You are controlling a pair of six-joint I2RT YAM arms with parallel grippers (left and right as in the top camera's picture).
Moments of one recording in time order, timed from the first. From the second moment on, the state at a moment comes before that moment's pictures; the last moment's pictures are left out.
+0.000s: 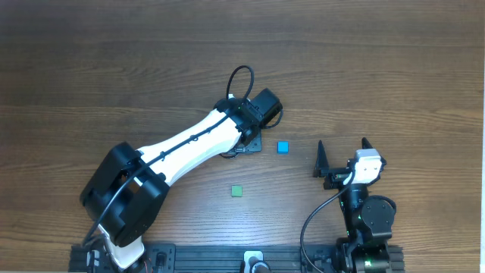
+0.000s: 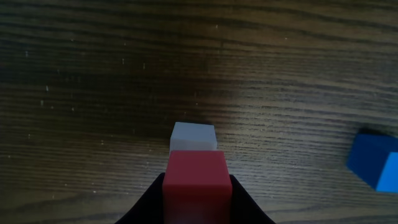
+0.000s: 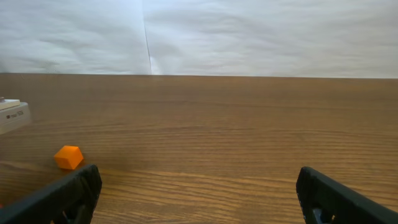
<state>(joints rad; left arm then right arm) -0.79 1.91 1.35 -0.90 -0.13 -0.83 0.07 0.01 0.01 -0.08 -0.02 0.03</state>
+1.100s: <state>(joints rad) -0.78 1.94 1.35 -0.89 -0.13 -0.83 0.07 0.01 0.01 -0.08 -0.02 0.03</state>
